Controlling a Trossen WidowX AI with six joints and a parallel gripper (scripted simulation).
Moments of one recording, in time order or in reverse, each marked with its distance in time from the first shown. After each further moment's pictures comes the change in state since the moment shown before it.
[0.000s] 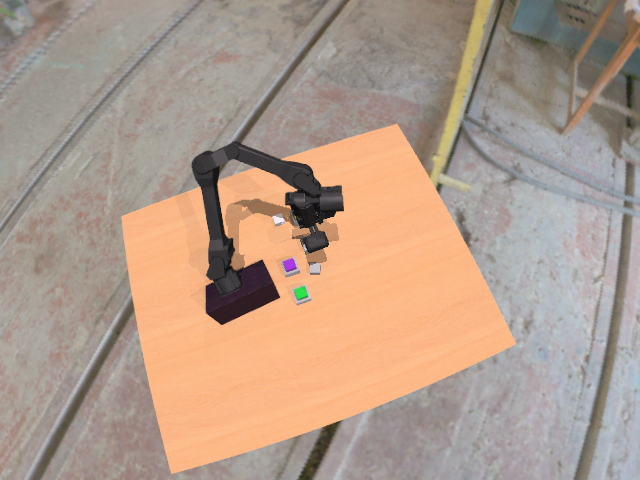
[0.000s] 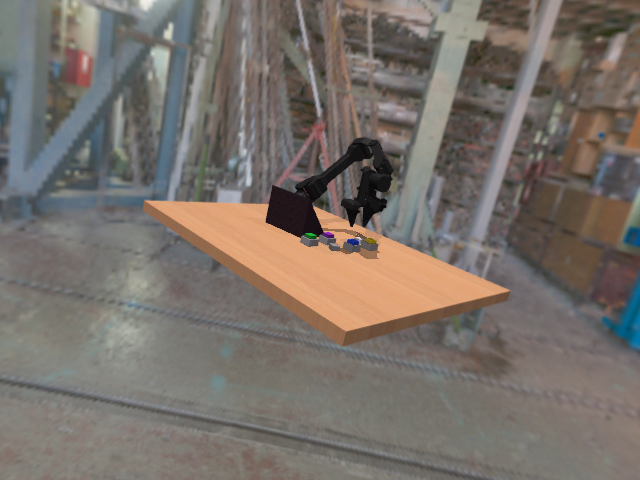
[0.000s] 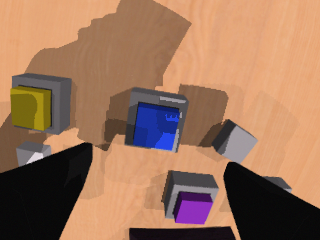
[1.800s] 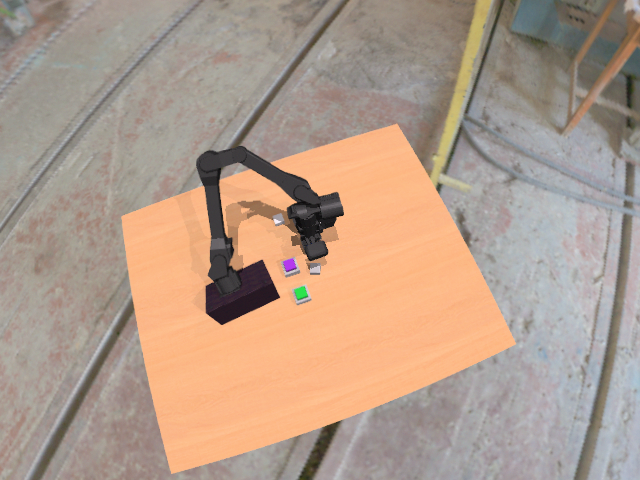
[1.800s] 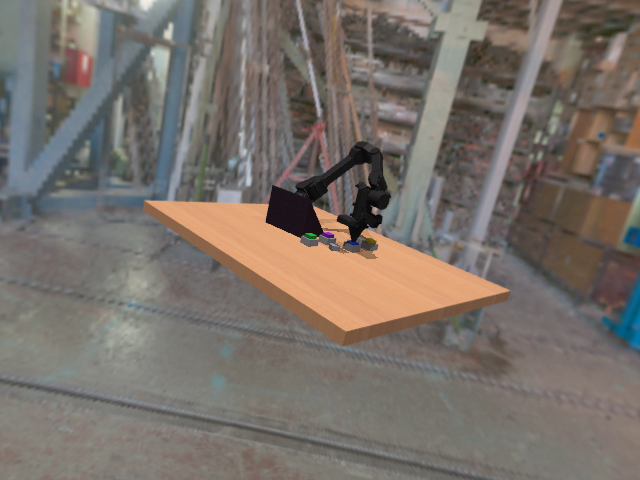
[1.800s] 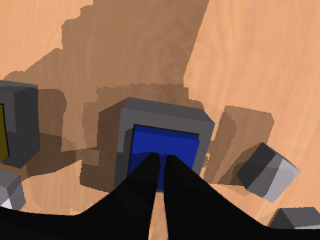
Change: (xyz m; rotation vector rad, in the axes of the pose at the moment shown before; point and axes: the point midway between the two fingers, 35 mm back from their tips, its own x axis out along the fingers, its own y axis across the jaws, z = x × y) arm 0.062 0.002 -0.004 -0.001 0.009 0.006
